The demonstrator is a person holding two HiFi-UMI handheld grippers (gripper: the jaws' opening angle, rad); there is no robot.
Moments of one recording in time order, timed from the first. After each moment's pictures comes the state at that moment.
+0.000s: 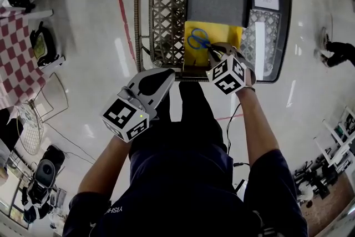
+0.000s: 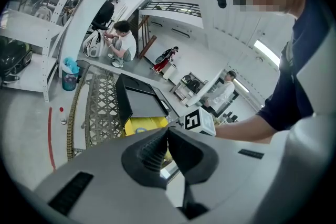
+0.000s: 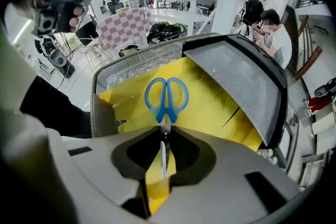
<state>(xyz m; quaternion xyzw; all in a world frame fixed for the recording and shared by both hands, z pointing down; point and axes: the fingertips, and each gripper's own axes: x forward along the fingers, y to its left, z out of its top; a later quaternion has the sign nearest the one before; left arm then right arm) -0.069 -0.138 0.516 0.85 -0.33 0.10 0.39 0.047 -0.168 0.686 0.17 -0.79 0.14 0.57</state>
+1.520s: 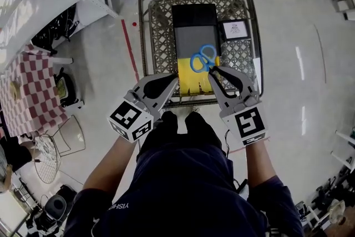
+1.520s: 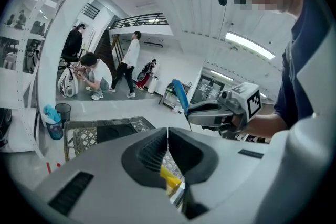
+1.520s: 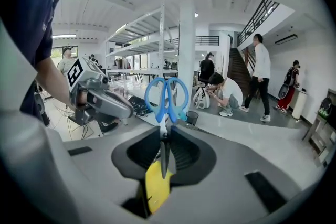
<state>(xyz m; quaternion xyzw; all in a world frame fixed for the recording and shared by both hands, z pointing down) -0.031 -0.189 0.359 0.92 -0.30 0.09 0.23 0.051 -0.199 0.347 0.37 -0.90 0.06 0.24</state>
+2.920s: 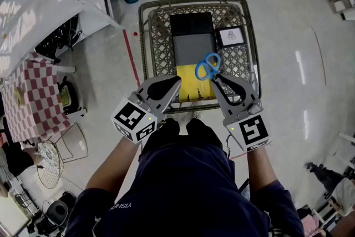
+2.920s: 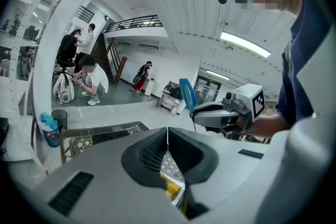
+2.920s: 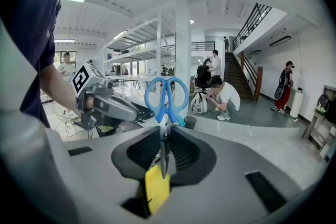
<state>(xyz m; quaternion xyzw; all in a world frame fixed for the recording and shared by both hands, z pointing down) -0.013 -0.192 0.335 0.93 -0.29 0.08 0.20 0.067 -0.188 0.313 0.38 -0.90 0.05 0.20</state>
